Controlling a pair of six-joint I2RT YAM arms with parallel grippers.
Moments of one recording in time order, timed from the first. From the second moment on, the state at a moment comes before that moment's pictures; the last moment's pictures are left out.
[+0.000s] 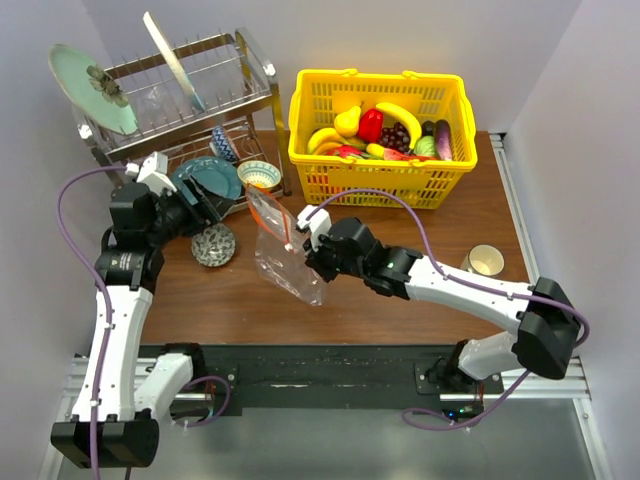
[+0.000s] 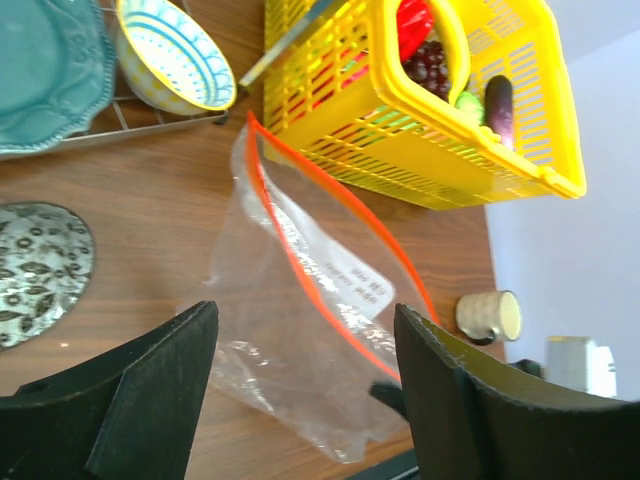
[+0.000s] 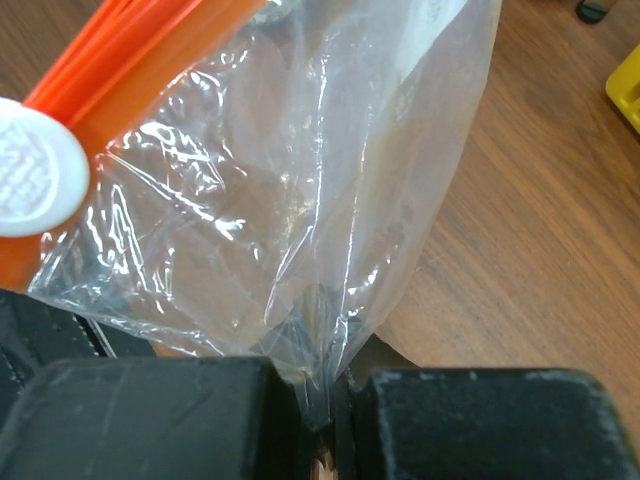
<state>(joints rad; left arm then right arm) 0.02 0.88 1.02 -0.53 0.39 -0.61 0.99 1.39 1.00 -0.15 0.02 0.06</state>
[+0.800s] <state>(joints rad) -0.22 0.97 0.88 -0.37 0.26 -0.73 1.03 1.40 1.00 -0.12 0.08 0.04</state>
